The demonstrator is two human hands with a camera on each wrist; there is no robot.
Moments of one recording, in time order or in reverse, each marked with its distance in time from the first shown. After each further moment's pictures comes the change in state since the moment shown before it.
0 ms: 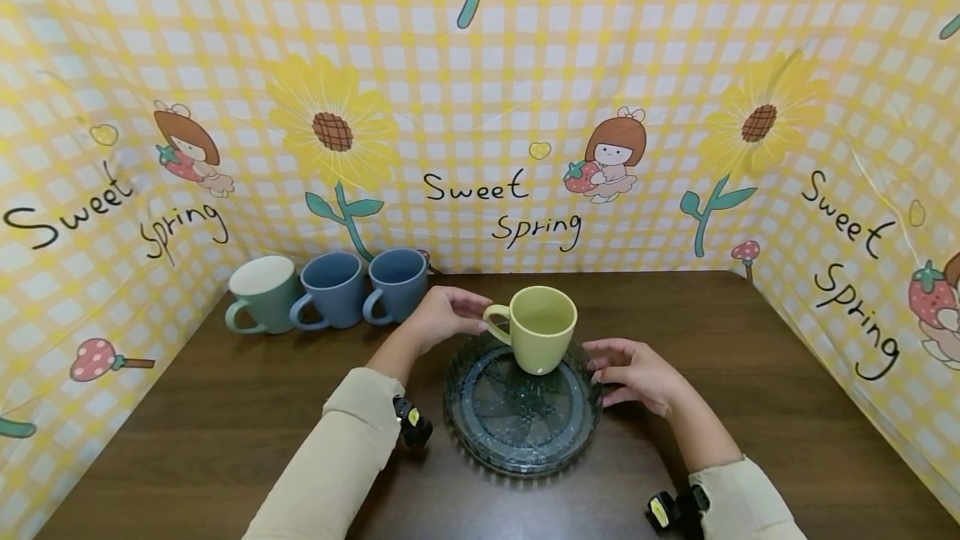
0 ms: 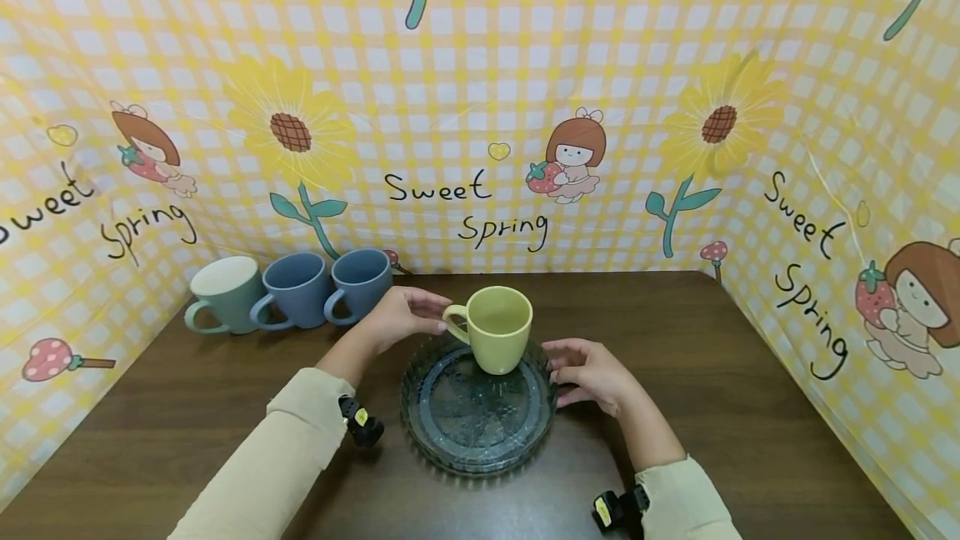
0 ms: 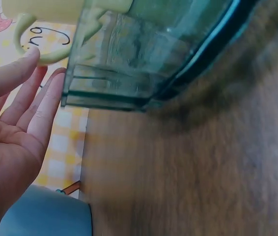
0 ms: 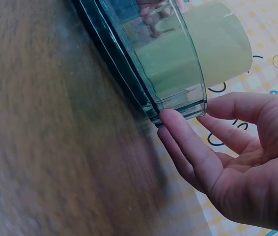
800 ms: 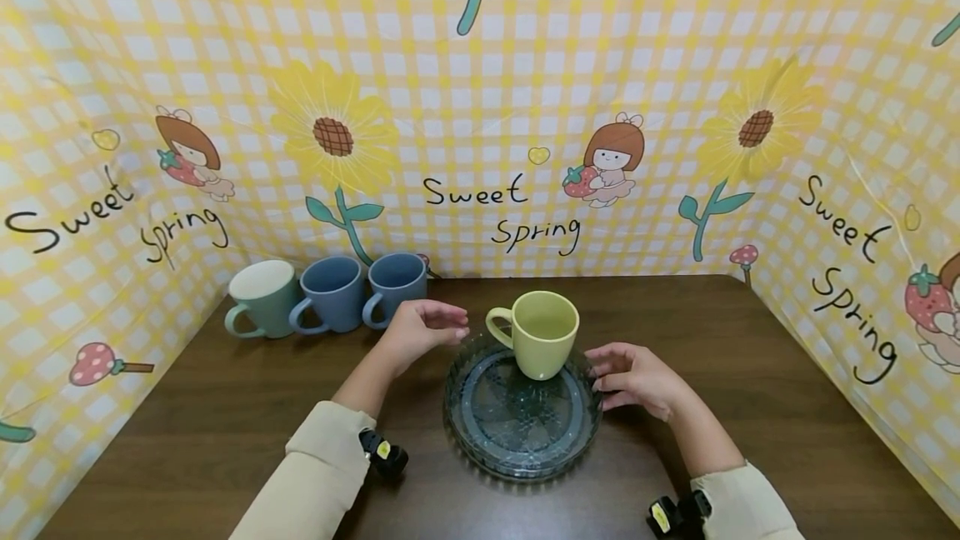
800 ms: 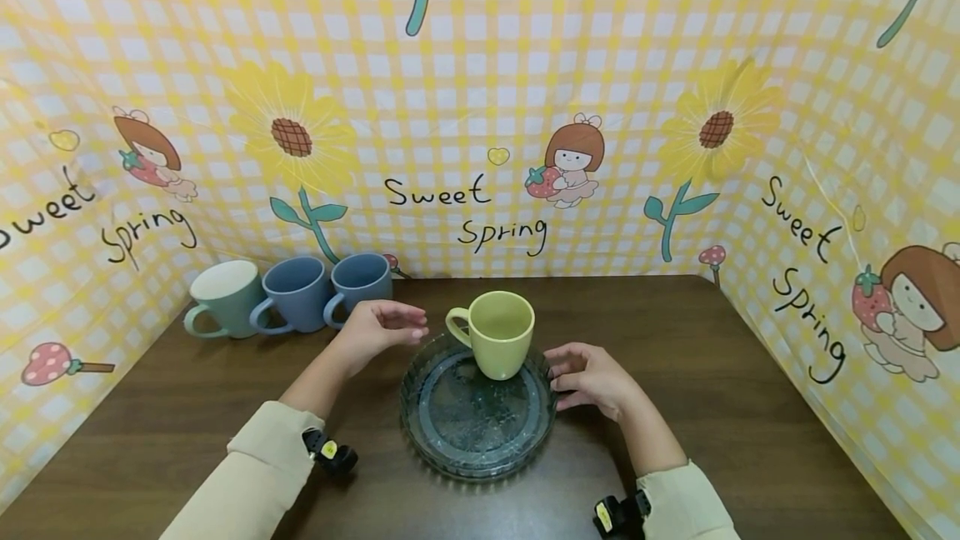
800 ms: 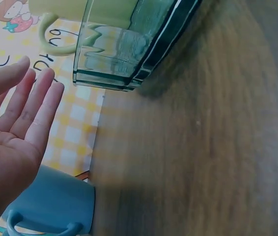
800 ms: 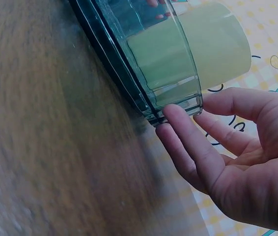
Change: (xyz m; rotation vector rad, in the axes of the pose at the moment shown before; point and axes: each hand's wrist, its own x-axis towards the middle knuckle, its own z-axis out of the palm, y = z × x) left_hand -0.040 -0.004 -0.015 -0.092 0.087 0.070; right_hand -0.003 0.000 -0.001 -0.008 -0.019 -0.030
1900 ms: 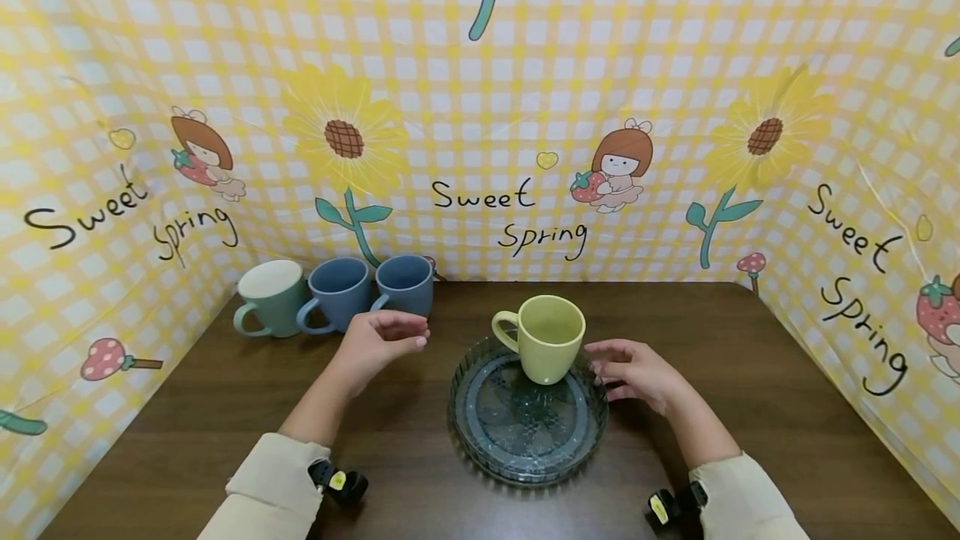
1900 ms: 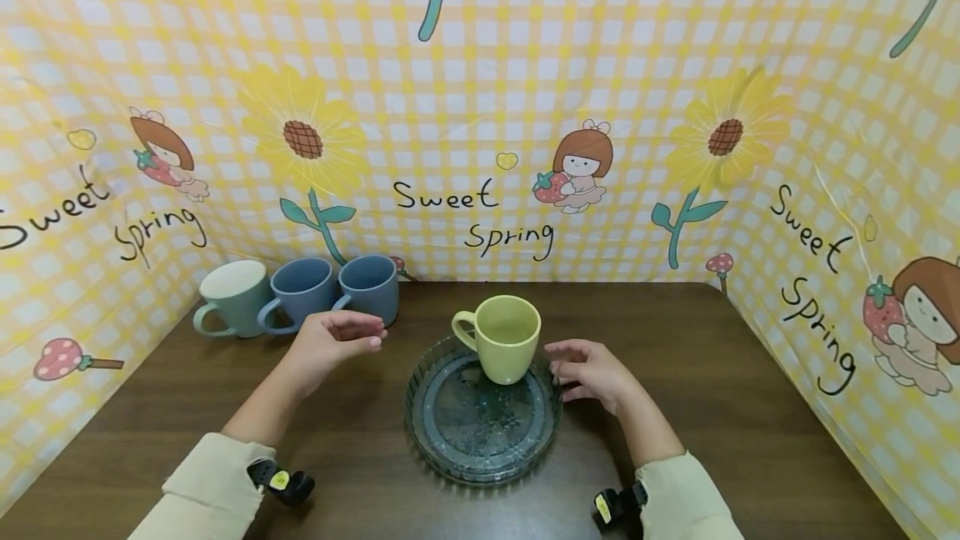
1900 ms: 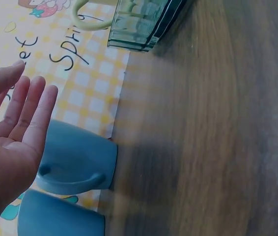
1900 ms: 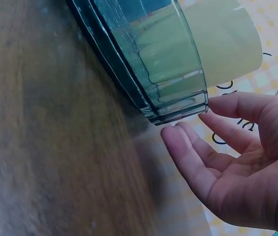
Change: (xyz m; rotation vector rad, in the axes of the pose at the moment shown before) left_hand -0.050 0.003 -0.041 0.031 0.137 0.083; right_hand 0.015 -0.006 0.001 -0.077 0.049 0.046
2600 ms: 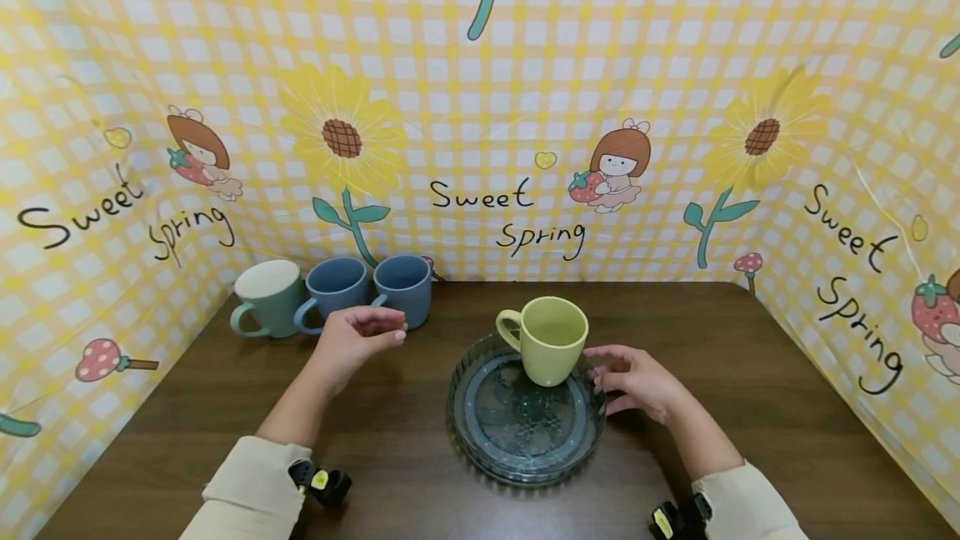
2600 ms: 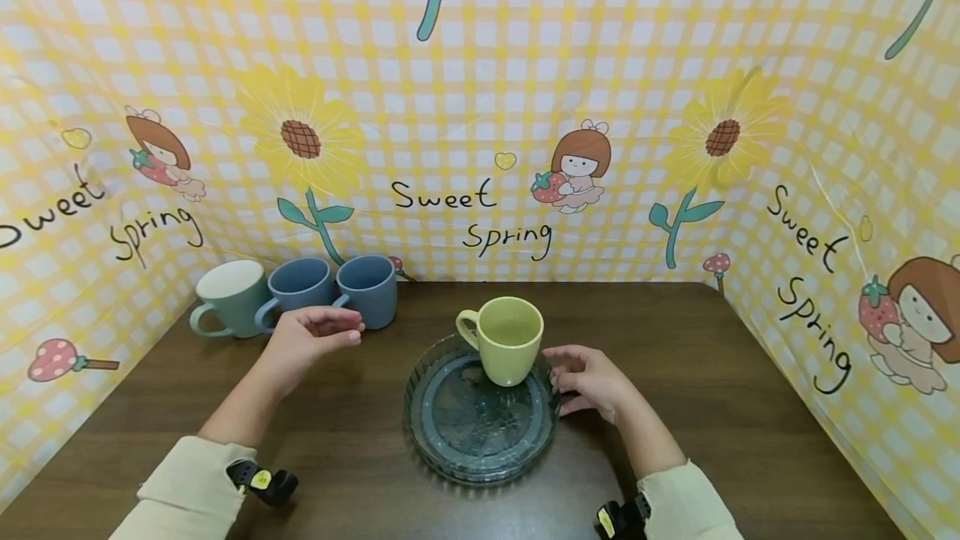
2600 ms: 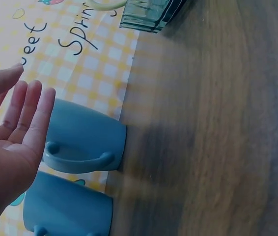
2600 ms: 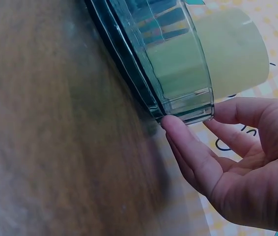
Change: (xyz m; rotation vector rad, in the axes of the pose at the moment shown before) left_hand -0.006 0.003 -0.021 0.028 0.064 0.013; right_hand -0.008 0.002 0.005 0.045 -0.004 0.015
